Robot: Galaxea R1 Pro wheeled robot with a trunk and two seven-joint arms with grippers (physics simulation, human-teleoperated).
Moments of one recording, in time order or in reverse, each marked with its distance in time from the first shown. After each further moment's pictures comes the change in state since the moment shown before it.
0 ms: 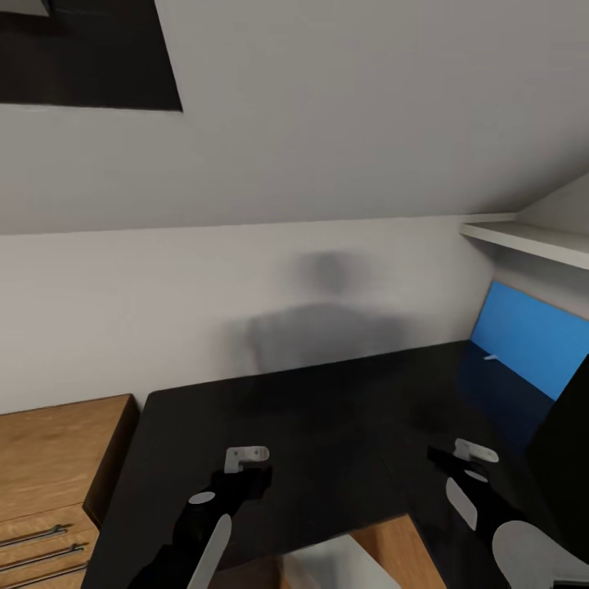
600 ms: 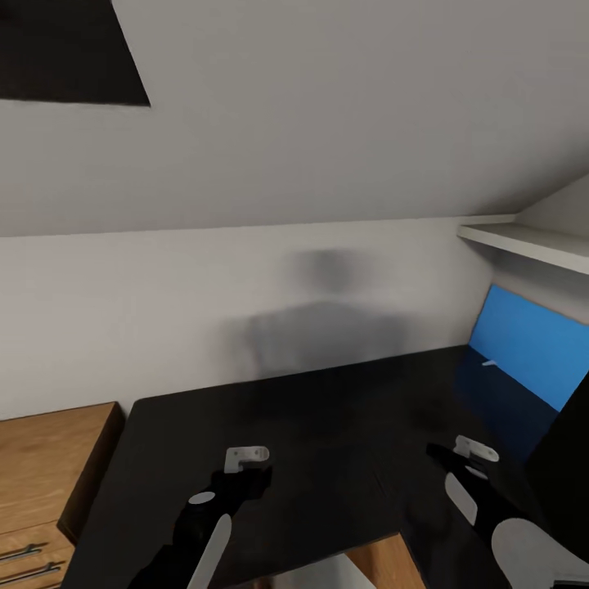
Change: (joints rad) left arm 0.000 0.000 0.000 0.000 0.000 0.001 -0.001; right arm -0.001 0.001 0.001 -0.024 -0.060 0.006 -0.005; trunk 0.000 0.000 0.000
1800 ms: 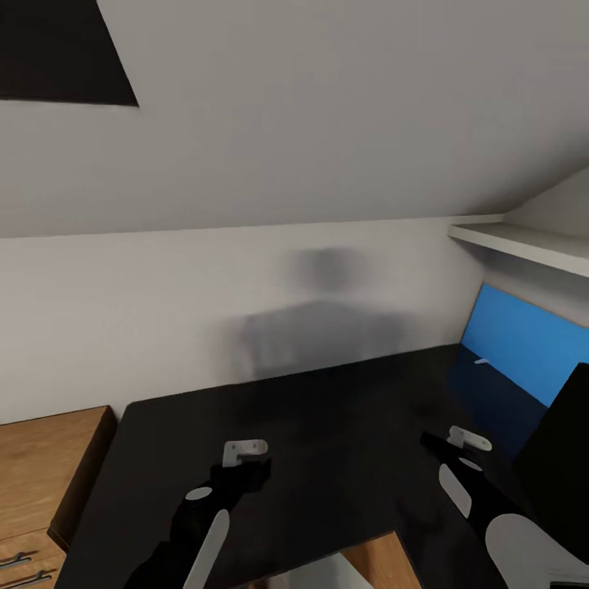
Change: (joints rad) left arm 0.000 0.000 0.008 -0.042 0.004 0.003 0.000; right arm 0.000 0.018 0.000 -0.065 -0.001 0.002 -0.003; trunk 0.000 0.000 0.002
